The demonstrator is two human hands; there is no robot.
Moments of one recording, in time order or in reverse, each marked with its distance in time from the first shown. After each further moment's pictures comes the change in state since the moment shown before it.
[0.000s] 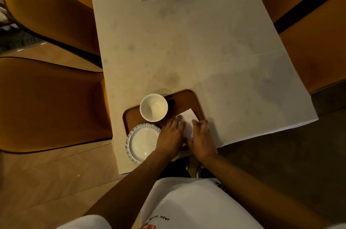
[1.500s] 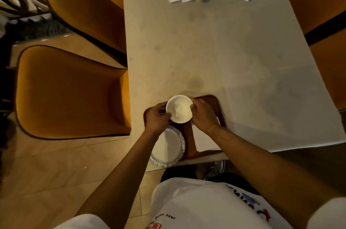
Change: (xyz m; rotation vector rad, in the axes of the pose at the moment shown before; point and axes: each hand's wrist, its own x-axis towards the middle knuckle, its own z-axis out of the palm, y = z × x) left_hand 0.002 -0.095 -0.073 -1.175 0.339 -0.622; right_hand 0.088 -0.090 -0.030 0.256 -0.015 -0.190
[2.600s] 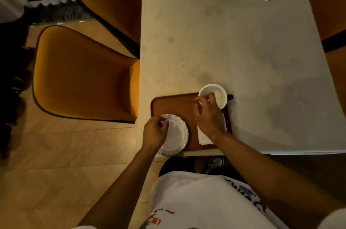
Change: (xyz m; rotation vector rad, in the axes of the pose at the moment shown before) left_hand -0.063 -0.054 -0.023 0.454 0.174 0.164; right_hand -0.042 -0.016 0.001 -0.127 0.218 -0.202
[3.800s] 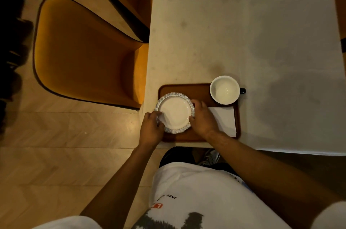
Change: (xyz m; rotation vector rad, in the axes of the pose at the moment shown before) left_hand -0.012 -0.055 0.003 -0.030 -0.021 -0.096; right_hand -0.019 -0.006 0.049 -0.116 -0.489 0.190
